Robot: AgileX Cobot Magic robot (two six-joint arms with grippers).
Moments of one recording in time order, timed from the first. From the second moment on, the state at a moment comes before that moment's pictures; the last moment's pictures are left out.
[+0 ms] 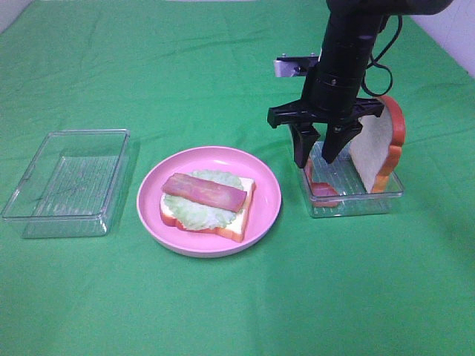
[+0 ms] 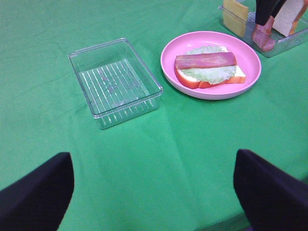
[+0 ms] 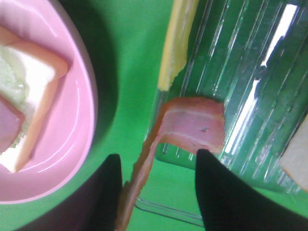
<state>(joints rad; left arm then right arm) -0.55 0.00 -0.50 0.12 1.06 -0.14 0.37 2.20 -1.74 0.15 1.19 0.00</state>
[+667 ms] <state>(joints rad) -0.55 0.00 -0.50 0.12 1.06 -0.13 0.37 2.17 -1.75 0.15 1.21 0.00</state>
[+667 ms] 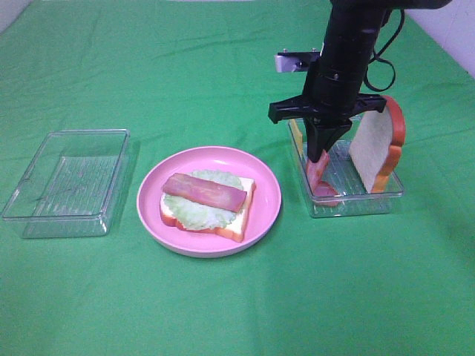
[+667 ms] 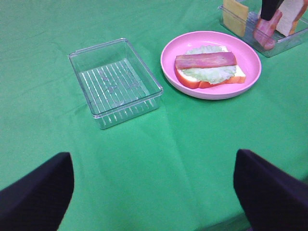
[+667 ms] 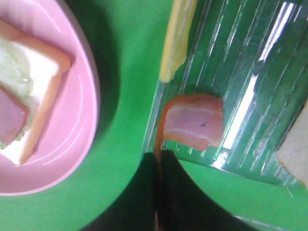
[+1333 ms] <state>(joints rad) -0.55 0.00 -0.50 0.12 1.06 -0.13 0.37 1.83 -1.75 0.26 1.22 -0.01</state>
